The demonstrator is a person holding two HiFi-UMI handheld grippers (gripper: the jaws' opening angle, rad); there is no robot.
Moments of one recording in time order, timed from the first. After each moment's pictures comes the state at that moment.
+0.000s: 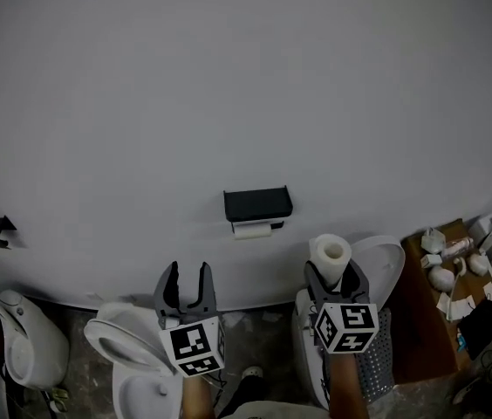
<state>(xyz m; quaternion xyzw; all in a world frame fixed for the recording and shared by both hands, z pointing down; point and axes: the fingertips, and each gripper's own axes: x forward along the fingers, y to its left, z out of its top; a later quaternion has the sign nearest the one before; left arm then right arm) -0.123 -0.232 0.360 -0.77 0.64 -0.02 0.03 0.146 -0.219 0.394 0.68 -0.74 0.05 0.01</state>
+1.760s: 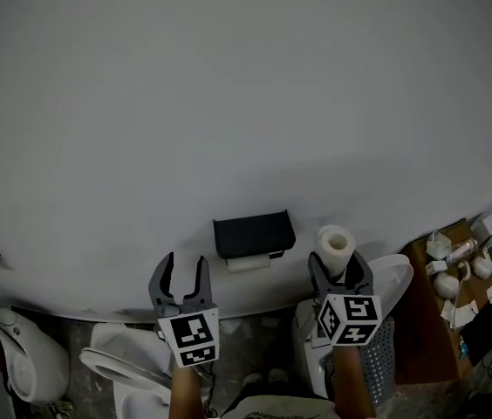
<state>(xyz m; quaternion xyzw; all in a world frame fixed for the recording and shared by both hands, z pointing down) -0.097 -0.378 0.377 -0.78 0.61 -0.12 0.08 0.183 -0.346 0.402 0.70 -0.72 0.06 0.03</state>
